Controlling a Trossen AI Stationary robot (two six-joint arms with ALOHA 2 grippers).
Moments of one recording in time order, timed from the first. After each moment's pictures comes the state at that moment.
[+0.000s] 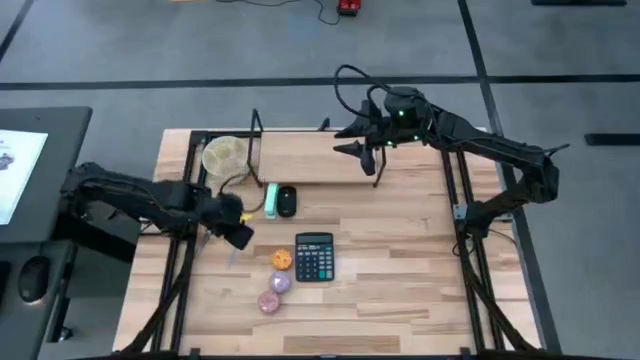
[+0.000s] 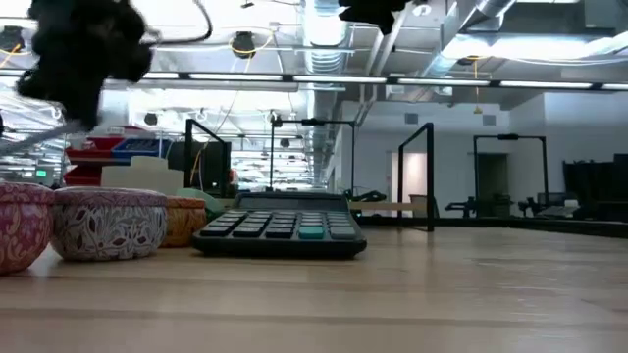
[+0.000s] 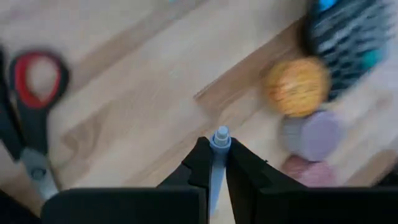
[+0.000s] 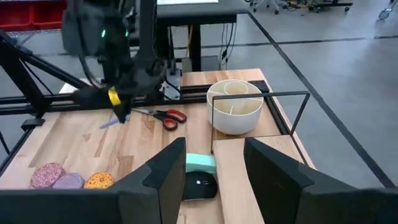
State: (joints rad) left arm -0.20 0.94 0.72 -0.86 -0.02 -1.23; right arm -0.37 1.43 1.48 -0.41 -0.28 -0.12
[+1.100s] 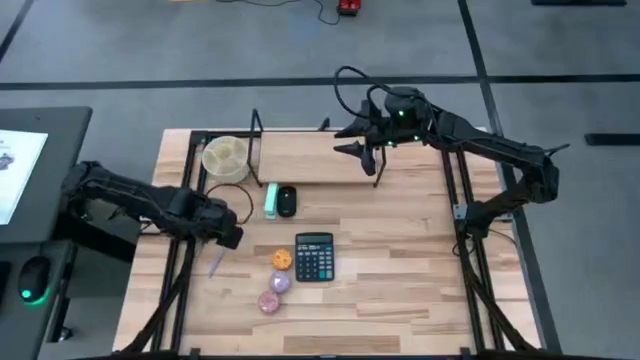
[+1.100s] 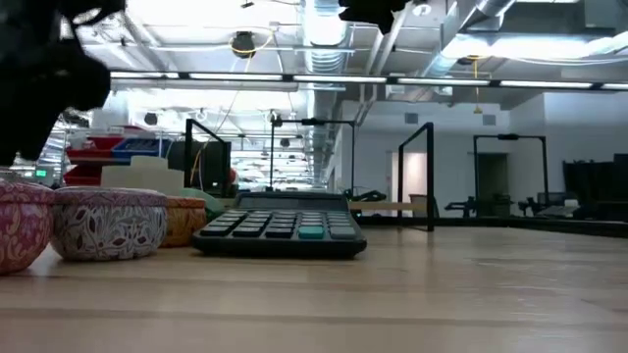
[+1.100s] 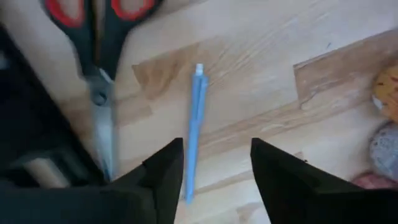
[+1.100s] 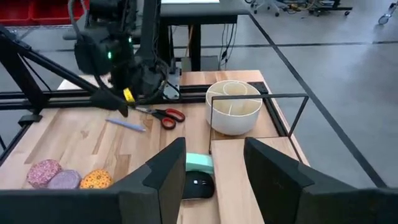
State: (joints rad) left arm -0.20 0.91 0.73 -1.11 -0.06 -1.42; right arm -0.37 1.43 1.48 -0.41 -0.28 -0.14
